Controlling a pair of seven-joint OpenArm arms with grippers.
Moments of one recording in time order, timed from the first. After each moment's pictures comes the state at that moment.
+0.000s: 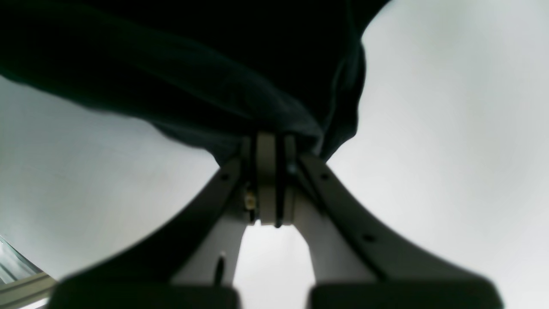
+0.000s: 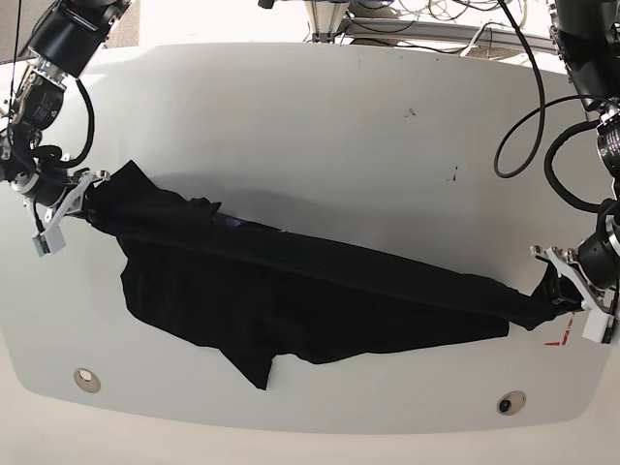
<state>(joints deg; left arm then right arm) -16.4 -31.8 -19.3 107.8 -53.3 -18.8 72.4 3.5 24.9 37.3 92.5 51.9 40.4 -83.4</state>
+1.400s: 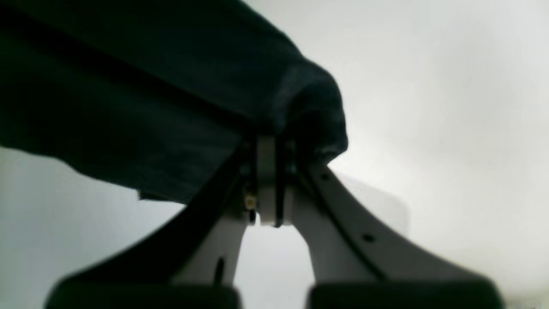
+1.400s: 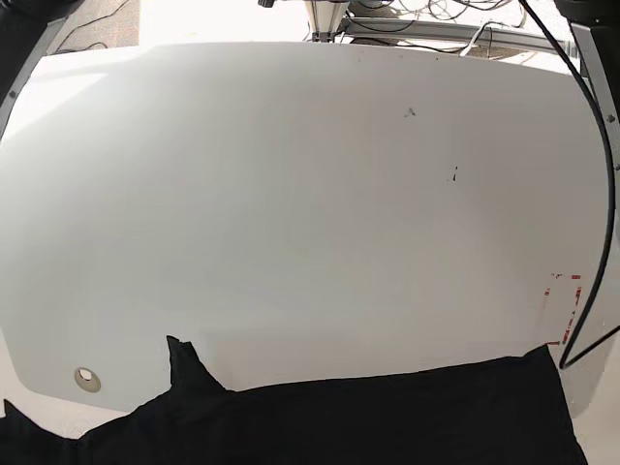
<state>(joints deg) -77.6 -32.1 -2.7 87.8 -51.6 -18.9 72.2 72.9 49.3 4.4 60.9 62.7 40.6 -82.4</state>
